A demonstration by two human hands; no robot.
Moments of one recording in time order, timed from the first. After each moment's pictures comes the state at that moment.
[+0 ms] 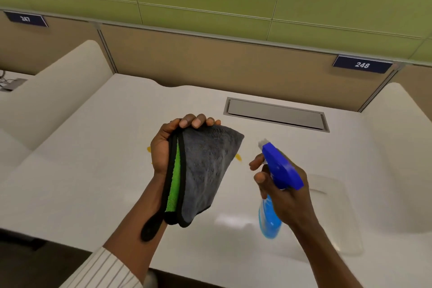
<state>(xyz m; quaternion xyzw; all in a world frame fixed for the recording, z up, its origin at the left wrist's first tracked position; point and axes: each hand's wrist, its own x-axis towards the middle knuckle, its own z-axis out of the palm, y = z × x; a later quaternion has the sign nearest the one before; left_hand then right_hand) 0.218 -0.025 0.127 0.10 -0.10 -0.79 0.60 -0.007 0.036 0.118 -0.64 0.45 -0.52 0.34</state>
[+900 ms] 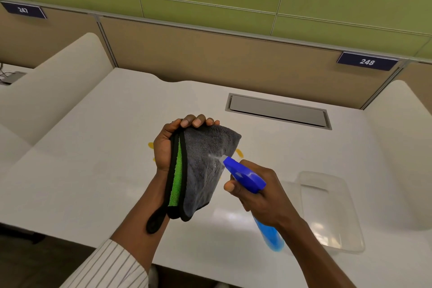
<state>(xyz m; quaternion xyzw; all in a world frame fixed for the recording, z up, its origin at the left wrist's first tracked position) 0.231 -0.037 0.103 0.07 -0.14 -0.79 0.60 0.029 0.036 0.103 -0.68 0.49 -0.37 0.40</state>
